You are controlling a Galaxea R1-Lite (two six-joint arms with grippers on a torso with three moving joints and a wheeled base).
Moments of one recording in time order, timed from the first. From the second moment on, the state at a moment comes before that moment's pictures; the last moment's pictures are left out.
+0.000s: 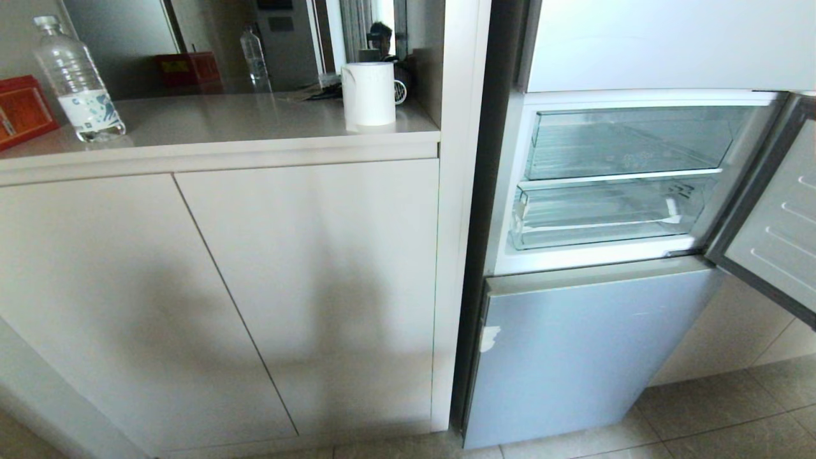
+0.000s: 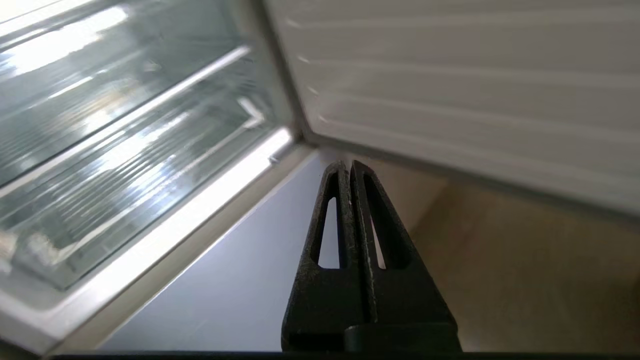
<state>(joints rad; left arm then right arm) 0.00 0.00 0.00 0.01 0.00 0.02 -0.29 0.85 -0.36 -0.56 -0.40 0.30</state>
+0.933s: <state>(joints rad) 0.00 0.00 0.00 0.01 0.00 0.02 -1.32 1.32 -0.68 -0.70 0.38 0.66</state>
